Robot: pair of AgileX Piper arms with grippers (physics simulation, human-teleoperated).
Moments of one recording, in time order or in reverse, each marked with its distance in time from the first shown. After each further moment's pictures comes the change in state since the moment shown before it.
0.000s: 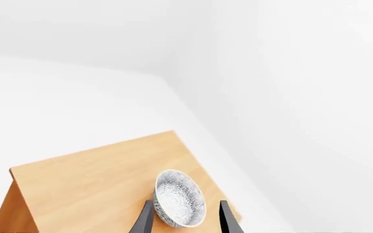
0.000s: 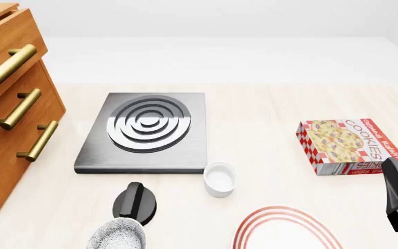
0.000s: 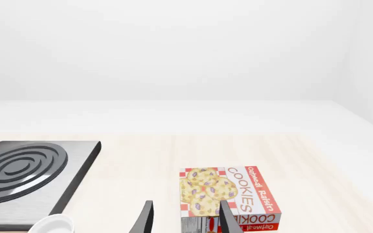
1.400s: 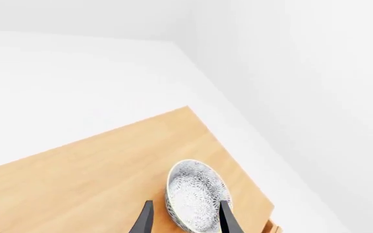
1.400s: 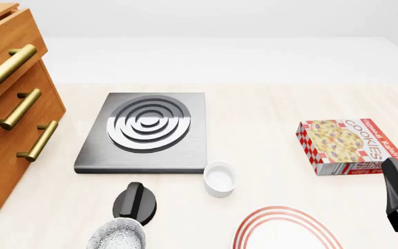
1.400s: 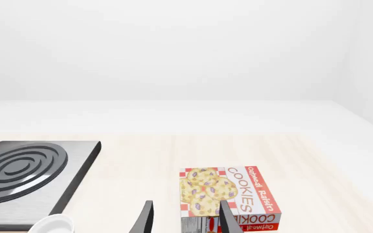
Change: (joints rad) left arm -0.043 0.183 0.010 -0.049 0.075; right arm 0.000 0.000 0.000 0.000 0.000
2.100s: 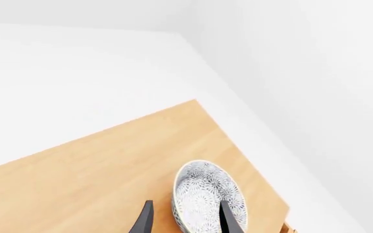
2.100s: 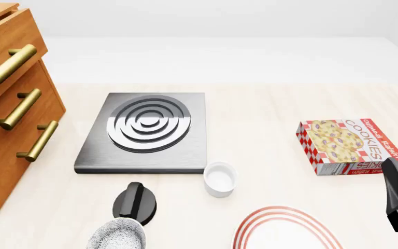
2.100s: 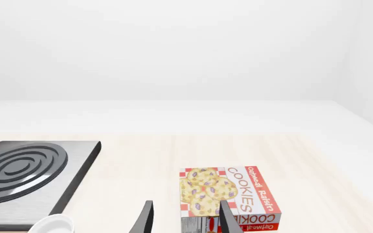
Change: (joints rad) left arm -0.004 0.077 0.009 -0.047 0.016; right arm 0.000 0.000 0.000 0.000 0.000
